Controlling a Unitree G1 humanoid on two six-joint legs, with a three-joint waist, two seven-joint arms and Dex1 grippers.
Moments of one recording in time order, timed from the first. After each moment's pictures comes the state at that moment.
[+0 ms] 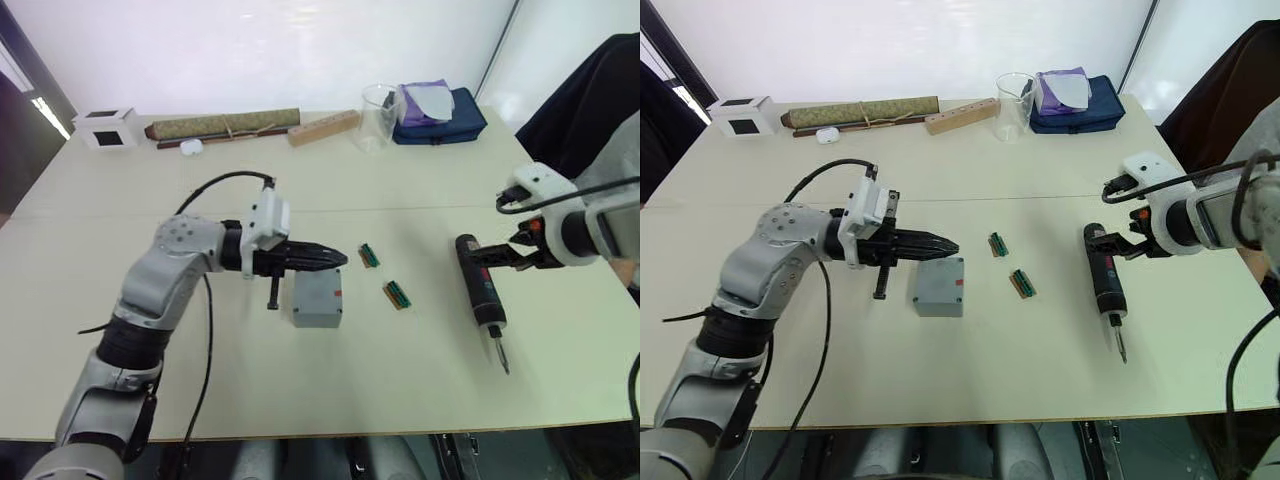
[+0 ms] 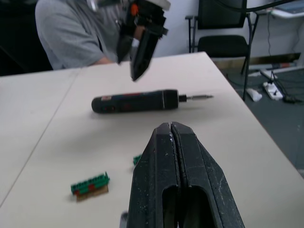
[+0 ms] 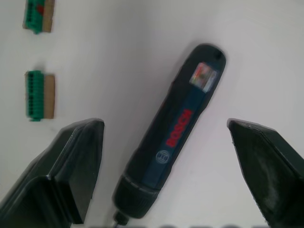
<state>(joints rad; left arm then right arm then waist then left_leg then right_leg) -0.65 0.49 -0.16 -0.15 -0.48 0.38 -1.22 -0.96 -1.26 0.27 -0.05 1.09 1.61 0.33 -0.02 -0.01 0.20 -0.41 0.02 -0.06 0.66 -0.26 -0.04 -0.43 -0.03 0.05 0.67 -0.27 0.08</state>
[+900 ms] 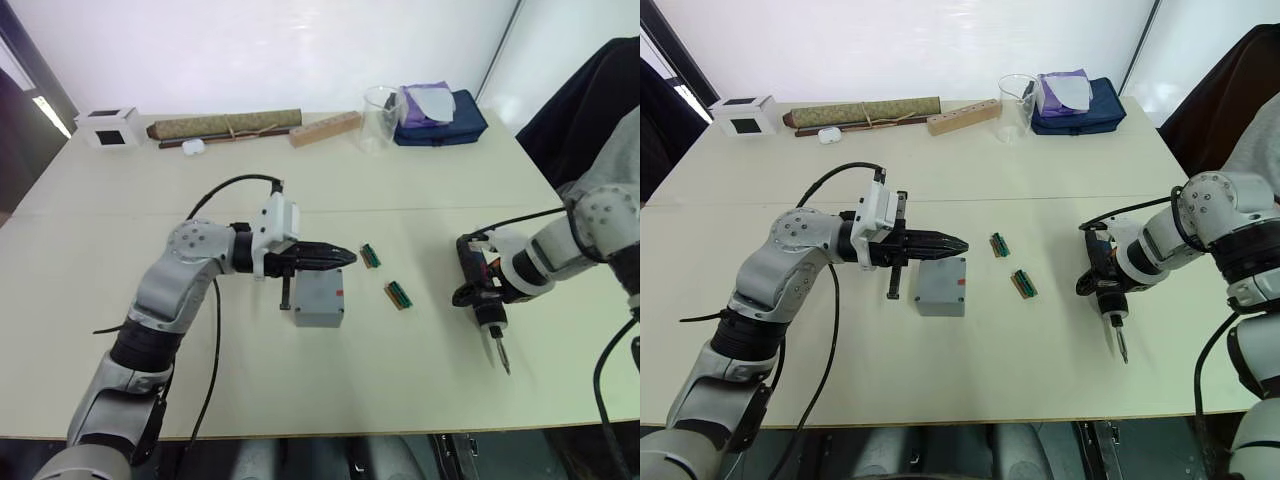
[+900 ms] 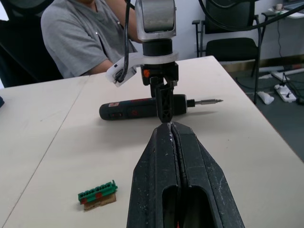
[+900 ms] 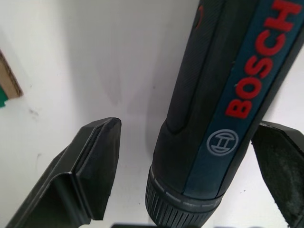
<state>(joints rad) -0.63 0.48 -0.17 -0.14 -0.44 0.31 -1.19 -1.04 -1.04 0.53 0.46 1.30 1.61 -0.07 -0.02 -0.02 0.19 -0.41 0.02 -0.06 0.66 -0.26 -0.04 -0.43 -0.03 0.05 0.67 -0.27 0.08</state>
